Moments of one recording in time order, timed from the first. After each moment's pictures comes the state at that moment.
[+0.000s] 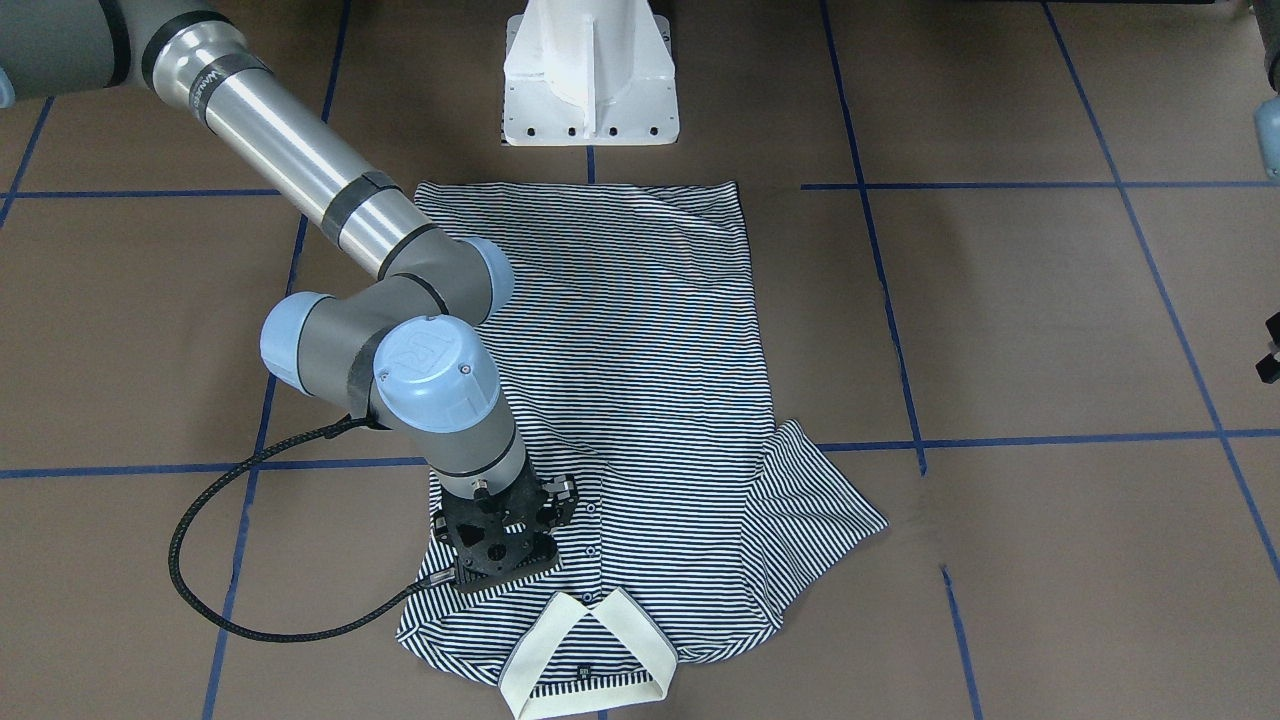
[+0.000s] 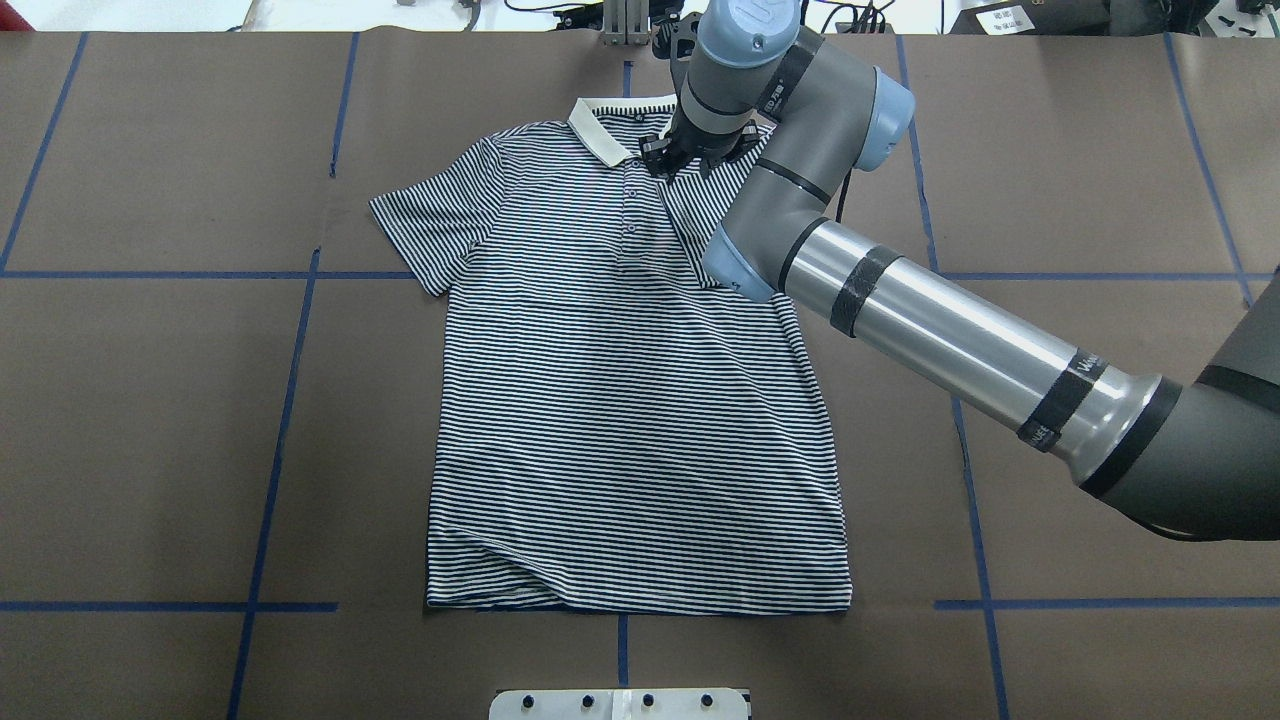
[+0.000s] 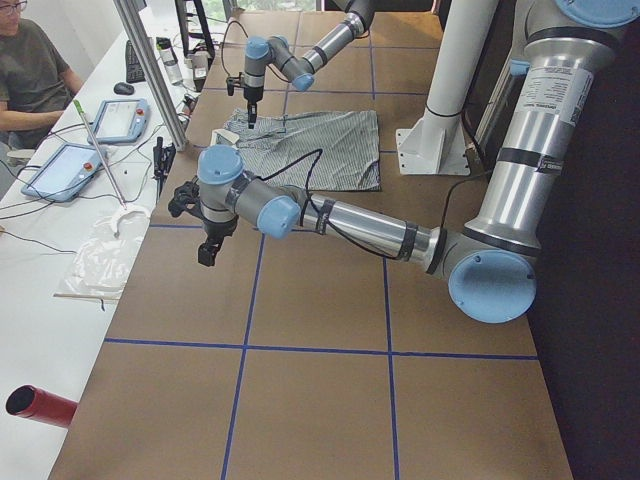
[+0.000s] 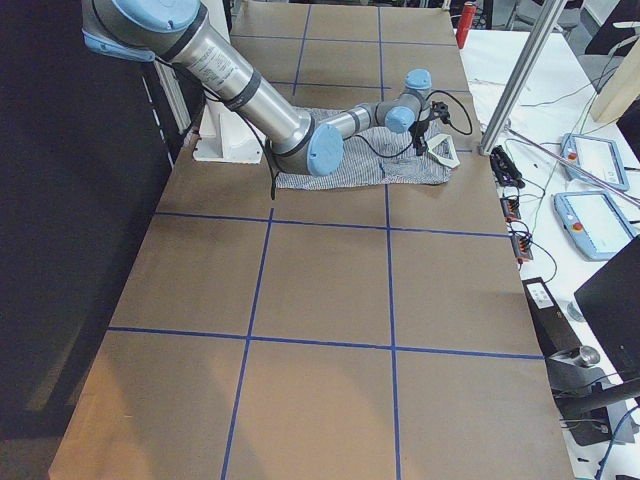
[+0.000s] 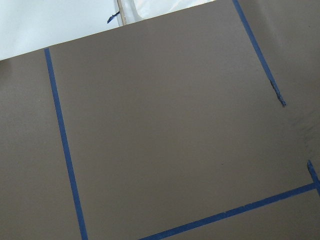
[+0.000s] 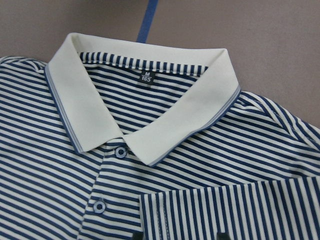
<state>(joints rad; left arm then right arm) -1.42 -1.82 -1.59 -1.84 -2.31 -0.20 0.79 -0.55 0.88 -1.08 1.95 0.83</state>
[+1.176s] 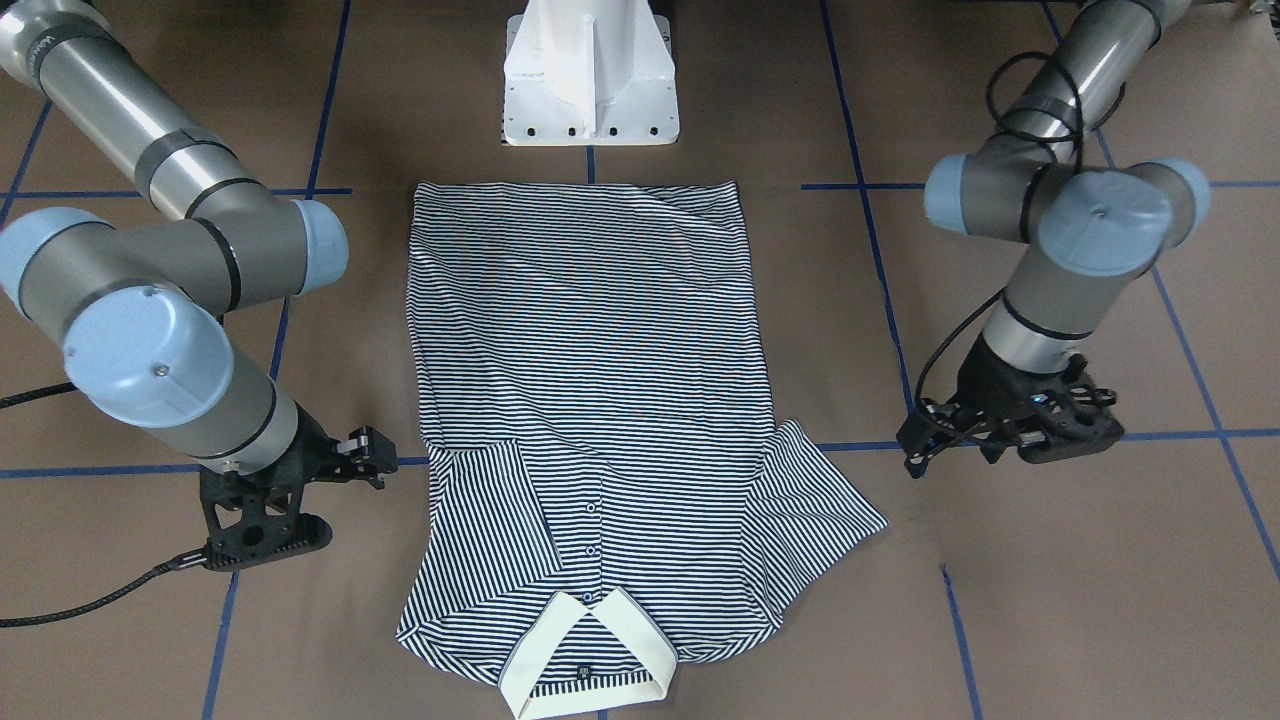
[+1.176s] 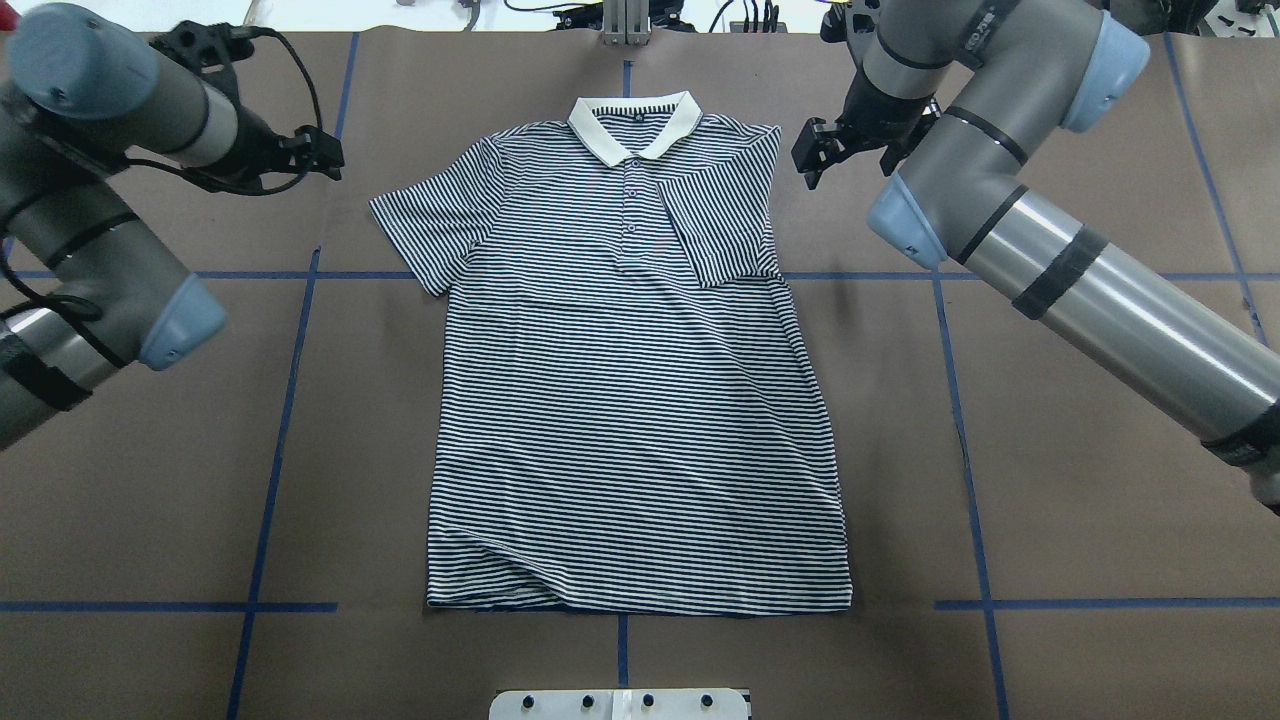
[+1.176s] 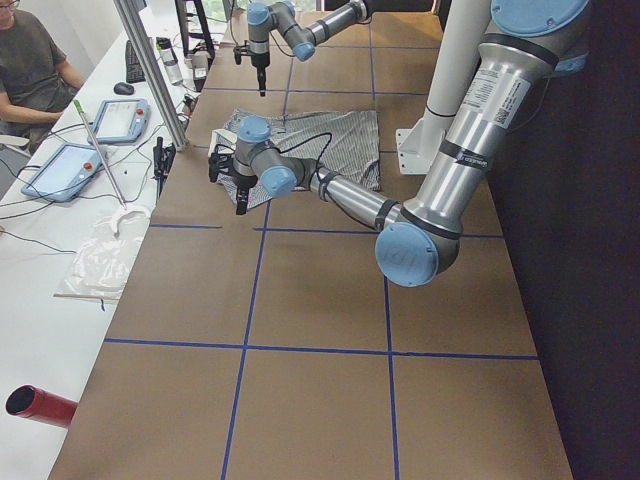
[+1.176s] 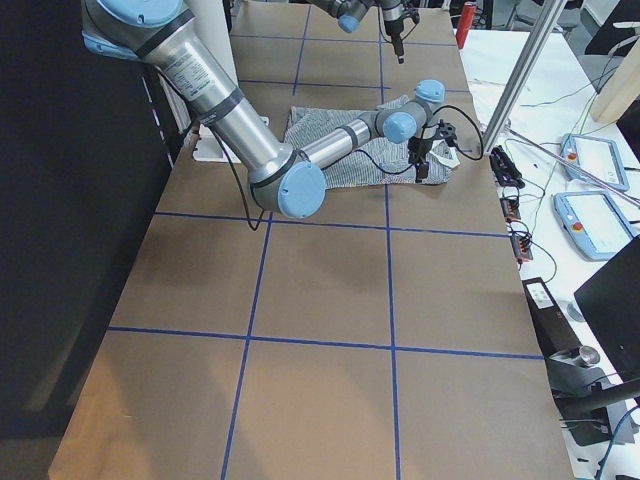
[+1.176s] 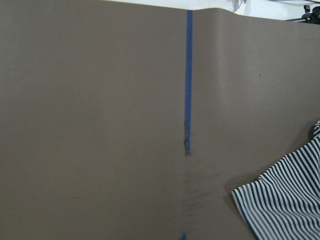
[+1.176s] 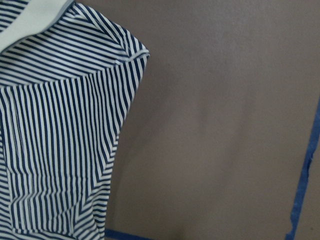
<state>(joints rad) -0.90 -2.07 -1.44 -2.05 -1.88 -1.17 0.96 -0.86 1.32 -1.49 2.20 0.58</state>
